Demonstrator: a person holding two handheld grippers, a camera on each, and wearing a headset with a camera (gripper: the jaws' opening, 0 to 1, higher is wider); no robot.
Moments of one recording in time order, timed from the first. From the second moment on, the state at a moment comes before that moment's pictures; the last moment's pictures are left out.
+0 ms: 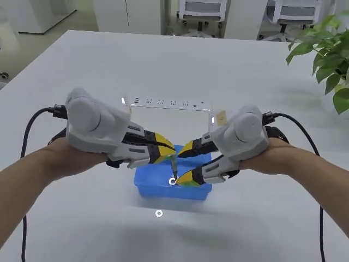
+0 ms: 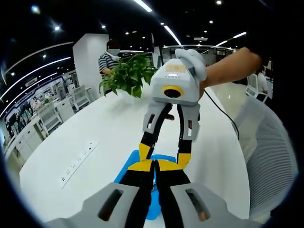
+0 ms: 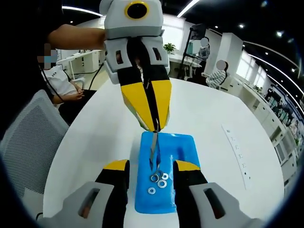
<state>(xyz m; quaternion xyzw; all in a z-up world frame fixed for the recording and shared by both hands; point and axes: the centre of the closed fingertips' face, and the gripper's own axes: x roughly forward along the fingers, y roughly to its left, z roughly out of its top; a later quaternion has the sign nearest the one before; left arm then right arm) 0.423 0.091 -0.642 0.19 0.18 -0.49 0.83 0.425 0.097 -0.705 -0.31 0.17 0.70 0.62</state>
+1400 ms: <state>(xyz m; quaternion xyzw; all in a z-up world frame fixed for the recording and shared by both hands) 0.382 0.103 -0.634 0.18 0.20 -0.49 0.83 0.399 0.031 -0.698 -0.25 0.19 0.64 0.70</state>
